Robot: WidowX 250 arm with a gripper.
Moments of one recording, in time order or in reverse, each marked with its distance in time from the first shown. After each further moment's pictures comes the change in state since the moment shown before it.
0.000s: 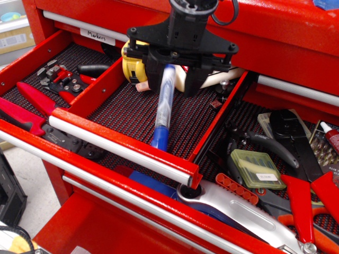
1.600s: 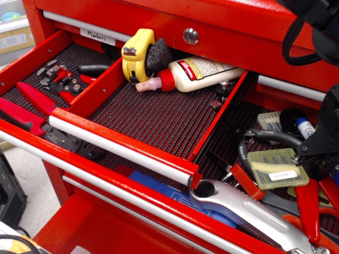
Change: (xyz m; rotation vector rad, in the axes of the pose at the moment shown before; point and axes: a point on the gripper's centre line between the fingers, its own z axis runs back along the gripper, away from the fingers) arm -0.055 -0.184 -0.046 -0.241 0.049 0.346
